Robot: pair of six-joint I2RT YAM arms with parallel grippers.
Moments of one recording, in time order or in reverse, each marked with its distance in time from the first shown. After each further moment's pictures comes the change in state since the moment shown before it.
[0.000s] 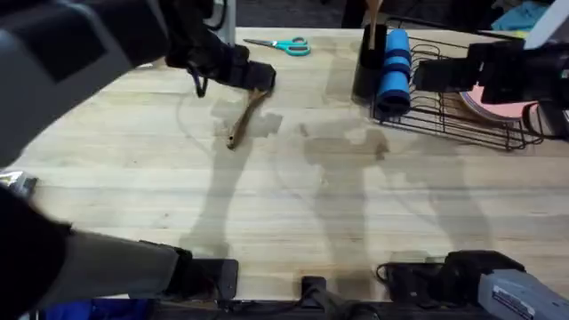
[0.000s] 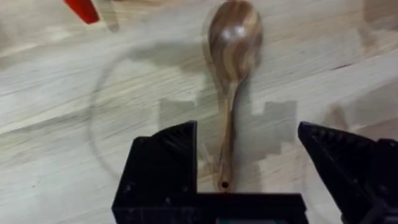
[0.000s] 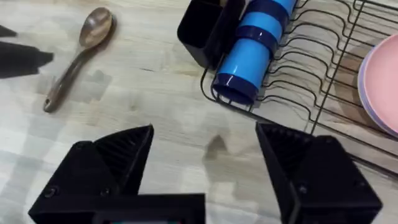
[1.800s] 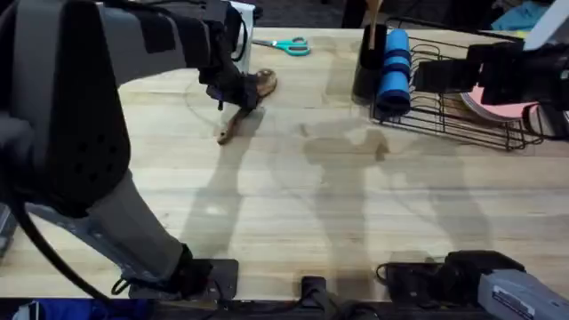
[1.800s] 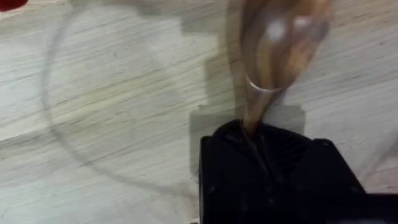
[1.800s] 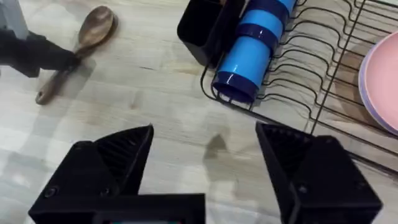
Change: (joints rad) left arm -0.005 0.286 0.005 0.099 -0.041 0.013; right arm 0.000 0.000 0.000 -0.007 0.000 0.000
